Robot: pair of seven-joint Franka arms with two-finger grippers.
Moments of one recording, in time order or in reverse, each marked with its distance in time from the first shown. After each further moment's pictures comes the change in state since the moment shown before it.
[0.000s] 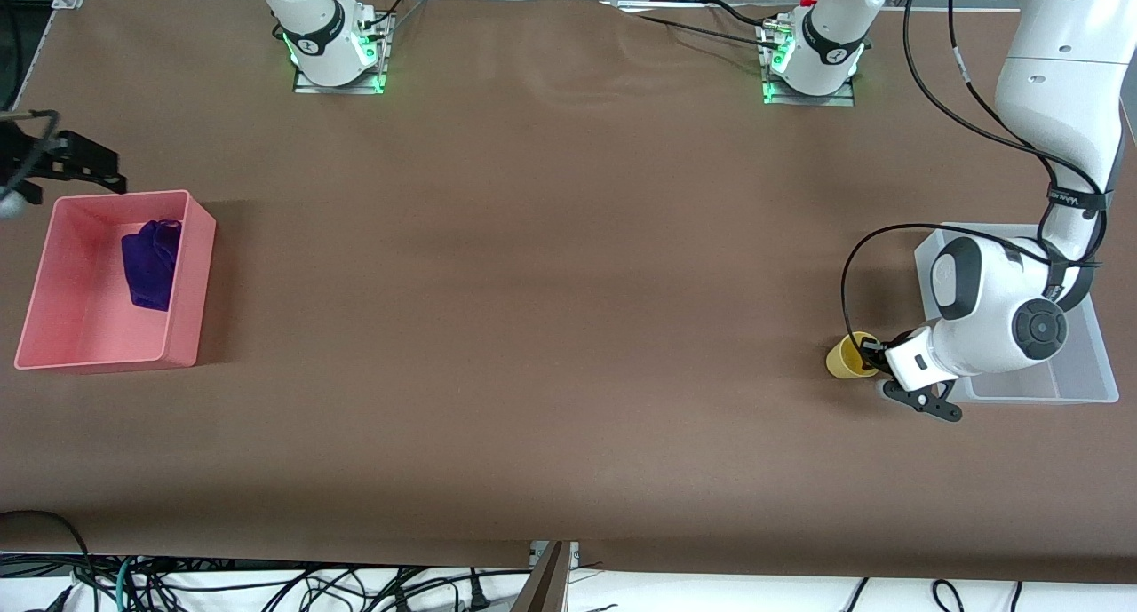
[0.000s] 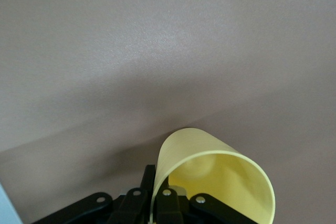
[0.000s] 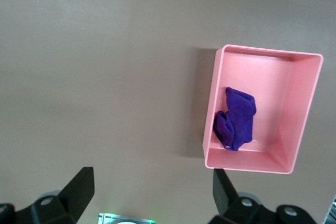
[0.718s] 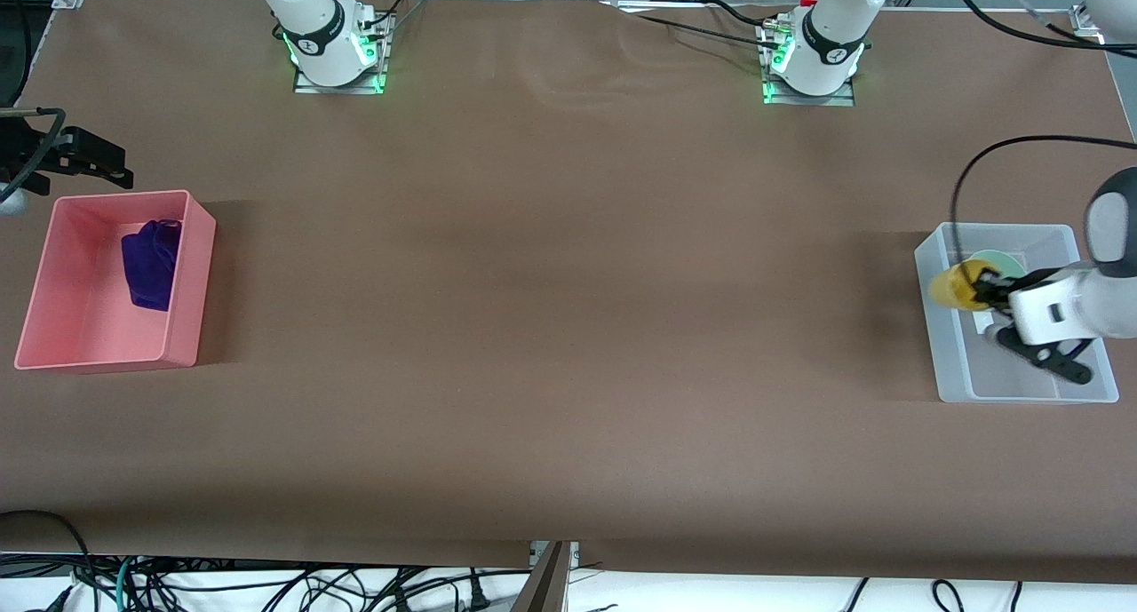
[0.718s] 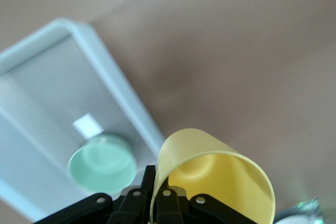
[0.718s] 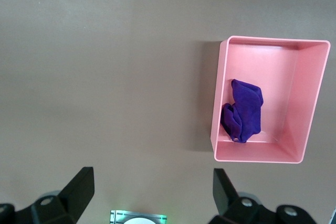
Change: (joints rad) left arm 0.084 -0.192 0.053 0.174 0.111 -0.620 0.272; right arm 0.006 -0.003 0.027 -0.002 0.005 -0.019 0.082
